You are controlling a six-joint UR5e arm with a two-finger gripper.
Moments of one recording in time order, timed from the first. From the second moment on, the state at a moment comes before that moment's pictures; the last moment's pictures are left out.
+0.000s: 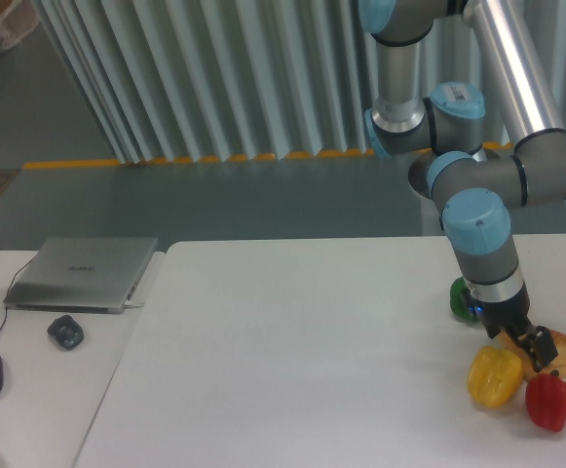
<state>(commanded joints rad) 2.34 -1.95 -1.54 -1.13 1.77 1.09</state>
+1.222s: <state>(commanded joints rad) 2.36 -1.83 -1.44 -1.50 1.60 1.51</state>
